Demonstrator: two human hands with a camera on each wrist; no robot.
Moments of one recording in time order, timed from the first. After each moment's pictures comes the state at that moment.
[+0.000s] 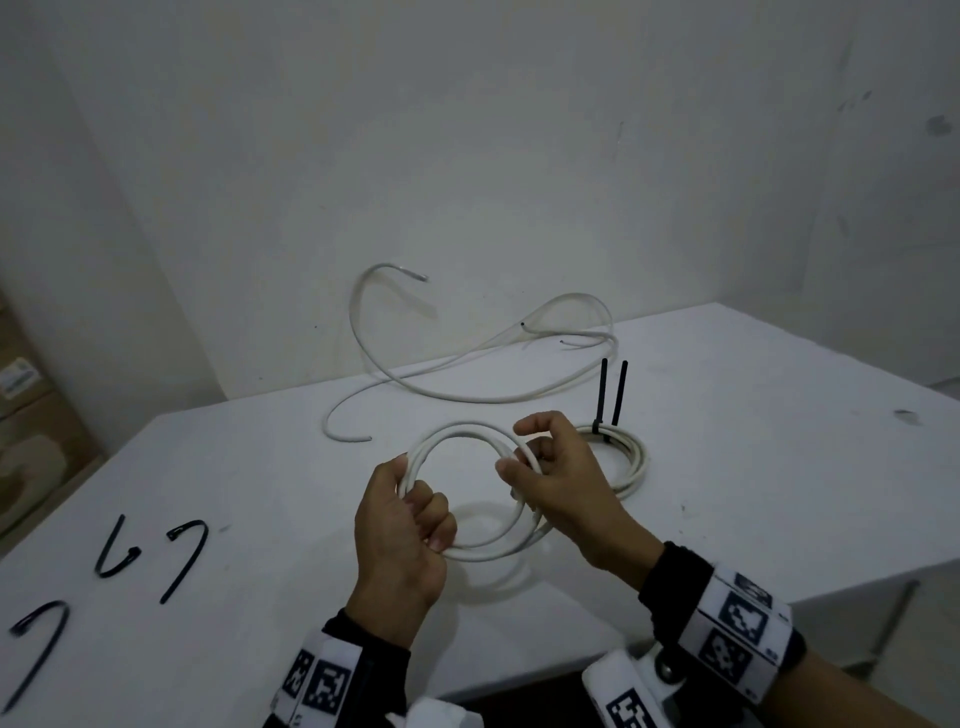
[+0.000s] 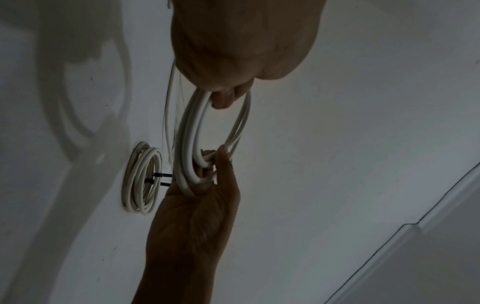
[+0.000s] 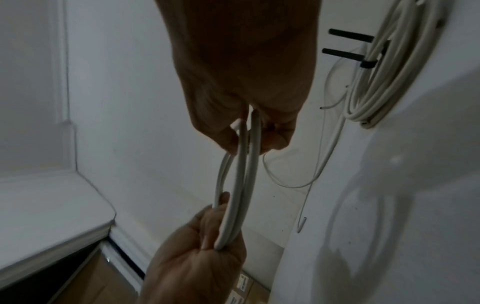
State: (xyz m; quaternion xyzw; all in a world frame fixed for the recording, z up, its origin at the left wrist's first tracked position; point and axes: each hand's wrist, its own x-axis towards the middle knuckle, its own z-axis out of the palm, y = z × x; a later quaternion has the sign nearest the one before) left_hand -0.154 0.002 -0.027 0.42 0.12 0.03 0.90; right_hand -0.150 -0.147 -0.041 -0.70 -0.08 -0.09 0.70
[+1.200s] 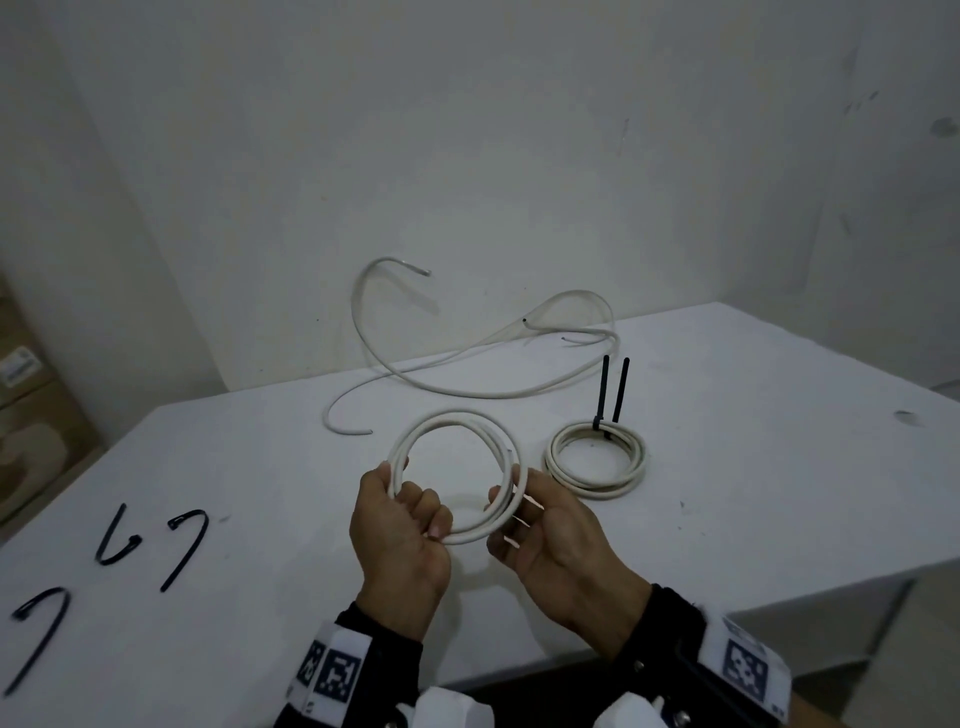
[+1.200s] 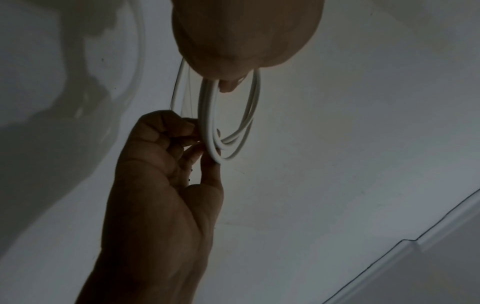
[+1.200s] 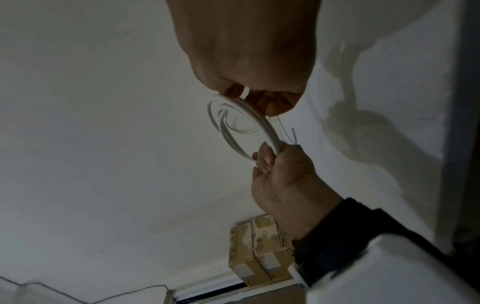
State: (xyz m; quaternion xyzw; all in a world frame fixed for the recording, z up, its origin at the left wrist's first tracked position) left_hand -0.159 -0.002 -0.029 0.35 0.17 0.09 0.92; right_hand -0.183 -0.114 -0.040 -0.36 0.14 0.07 0.92
